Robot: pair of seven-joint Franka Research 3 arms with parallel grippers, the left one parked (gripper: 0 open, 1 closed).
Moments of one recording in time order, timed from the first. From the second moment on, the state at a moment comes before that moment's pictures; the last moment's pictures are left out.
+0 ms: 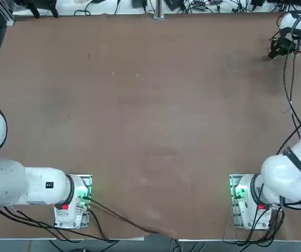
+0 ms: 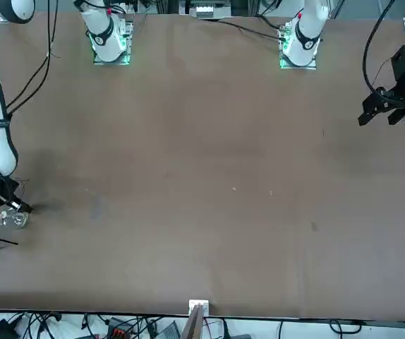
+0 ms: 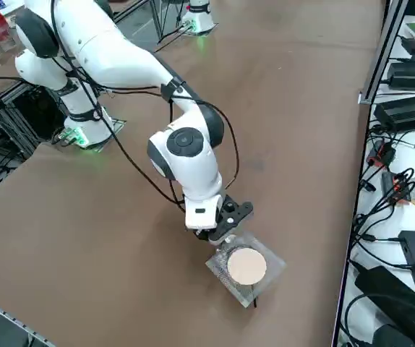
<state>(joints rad) -0.38 0.80 -0.02 -1.49 0.12 2.40 0.01</state>
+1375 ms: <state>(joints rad) -0.38 0.88 -0.04 -1.41 0.12 2.56 0.09</state>
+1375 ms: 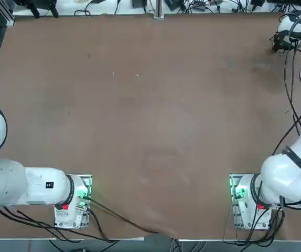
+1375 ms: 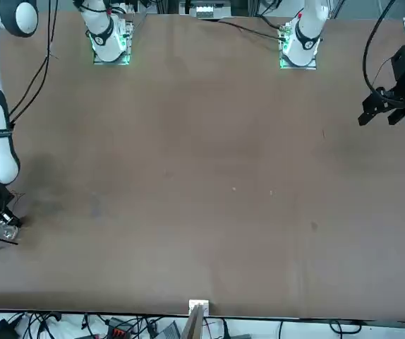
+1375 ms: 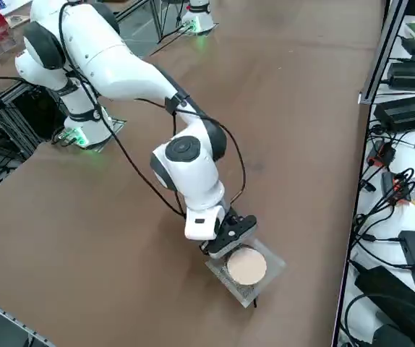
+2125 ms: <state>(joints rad) -0.38 0.90 -0.05 -1.38 0.12 2.56 0.09</state>
